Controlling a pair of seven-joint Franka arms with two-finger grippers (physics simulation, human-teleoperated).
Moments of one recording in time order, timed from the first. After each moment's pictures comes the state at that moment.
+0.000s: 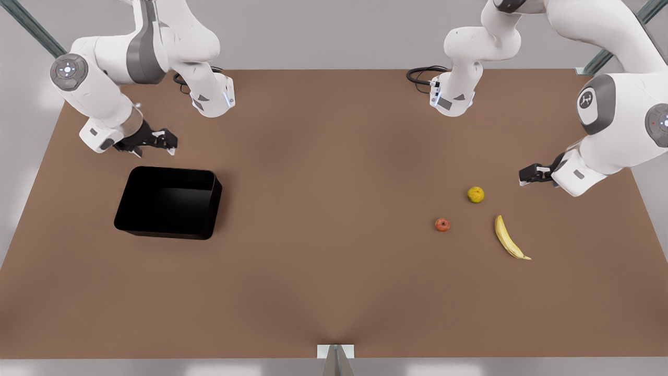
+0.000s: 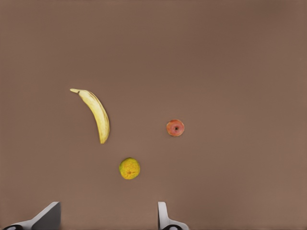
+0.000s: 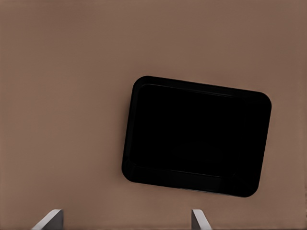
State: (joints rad) left arm -0.02 0.15 0.05 -1.47 -0.04 1.50 0.06; right arm -0.05 -0.25 0.13 -2.02 0.03 1.73 0.00
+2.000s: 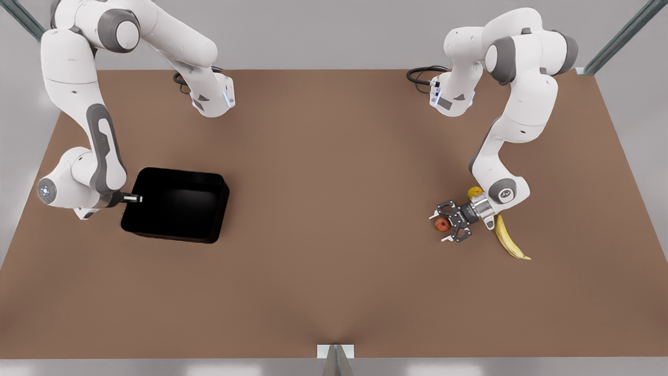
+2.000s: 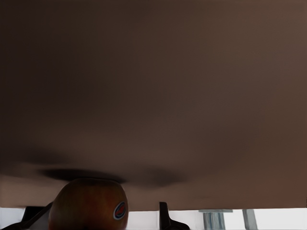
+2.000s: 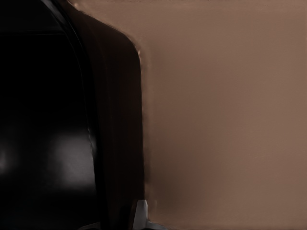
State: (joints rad) left arm -0.02 0.65 0.06 -2.11 -1.71 2.12 -0.47; right arm -0.42 0.44 0.02 -2.02 0.02 2.11 -0.32
